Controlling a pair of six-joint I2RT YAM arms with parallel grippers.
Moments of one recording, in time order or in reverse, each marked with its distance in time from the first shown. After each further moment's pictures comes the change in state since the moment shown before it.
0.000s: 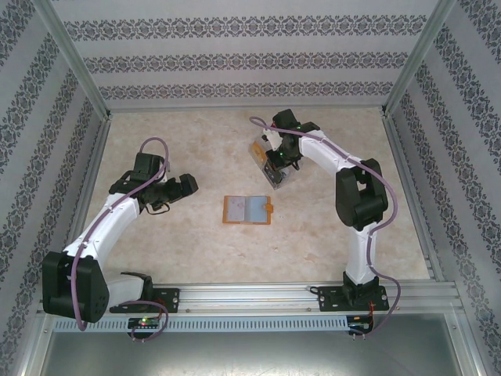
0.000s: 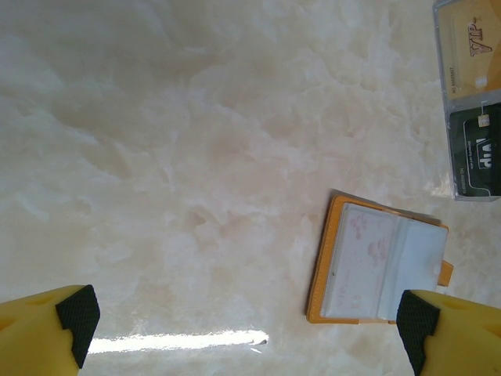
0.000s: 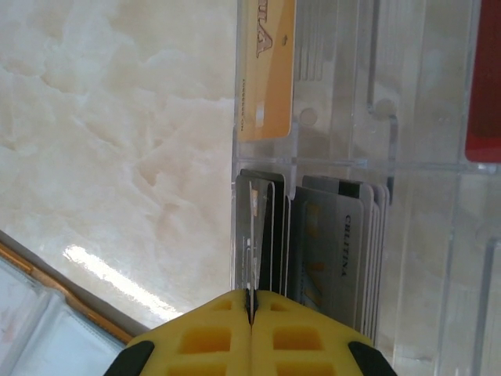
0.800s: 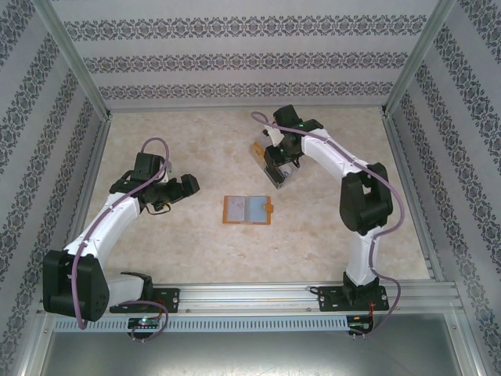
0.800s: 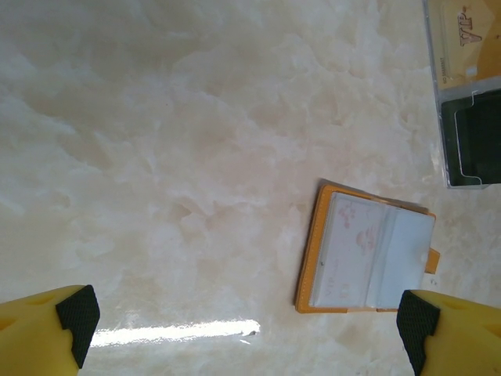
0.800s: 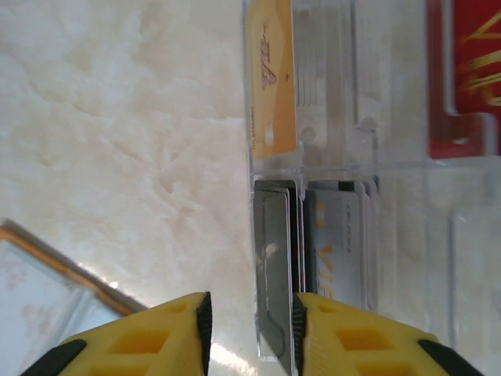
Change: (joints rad) left arm 0.000 0.009 0.000 0.001 0.048 -0.001; right arm 0.015 -0.092 -0.009 -0.016 0.026 0.061
